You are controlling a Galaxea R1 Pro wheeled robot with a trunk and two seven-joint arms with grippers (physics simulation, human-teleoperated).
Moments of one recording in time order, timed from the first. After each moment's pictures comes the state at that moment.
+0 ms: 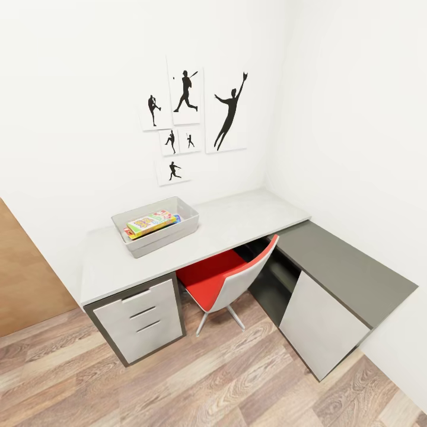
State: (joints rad) left arm 0.04 0.13 -0.21 -0.19 0.84 0.07 0.03; right arm -0.05 0.00 -0.63 -0.22 0.62 0.20 0.24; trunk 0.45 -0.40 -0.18
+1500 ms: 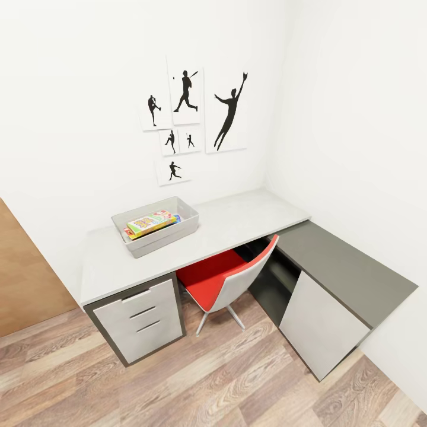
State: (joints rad) left arm 0.04 0.13 -0.21 -0.19 0.84 0.07 0.03; right arm -0.05 0.00 -0.63 -0.22 0.62 0.20 0.24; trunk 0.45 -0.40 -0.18
